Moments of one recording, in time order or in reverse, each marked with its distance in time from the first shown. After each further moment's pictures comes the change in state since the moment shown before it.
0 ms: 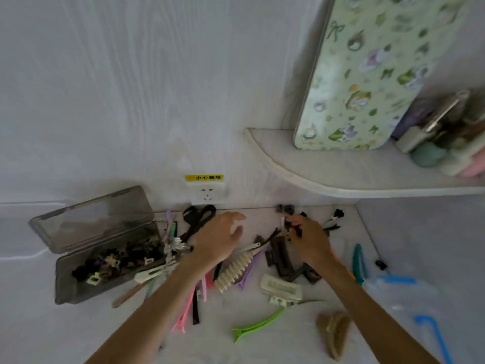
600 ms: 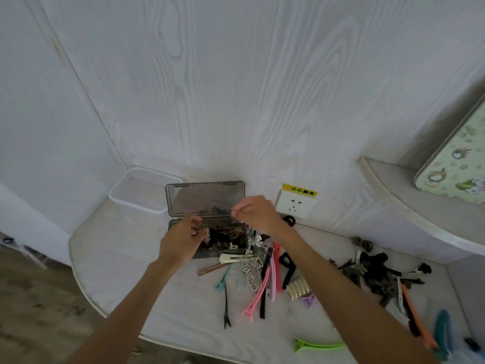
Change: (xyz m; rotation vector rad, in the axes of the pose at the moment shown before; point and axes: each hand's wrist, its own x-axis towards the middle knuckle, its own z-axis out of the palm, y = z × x) left_hand -0.120 -0.153 -0.100 -0.104 0.368 -0.554; right_hand -0.006 -0.245 0.089 0.119 -0.593 -0.371
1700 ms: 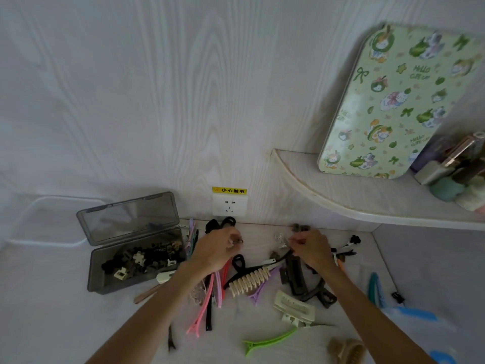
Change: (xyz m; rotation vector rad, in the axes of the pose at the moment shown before) left_hand -0.008 0.144 0.115 0.115 -0.413 0.513; right_hand -0.115 0.193 -0.091 -0.041 0.518 0.433
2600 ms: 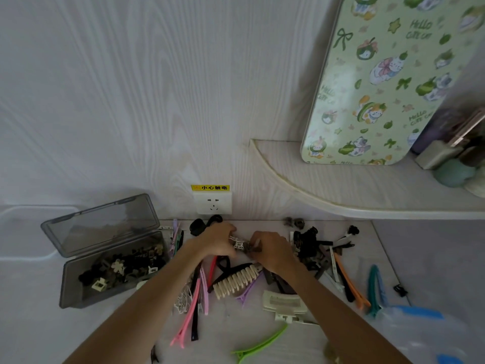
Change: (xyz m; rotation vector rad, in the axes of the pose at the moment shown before) left_hand 0.064 0.001 0.020 0.174 -0.433 -0.186; right_hand 0.022 -0.007 0.062 -0.224 -0.185 -0.283
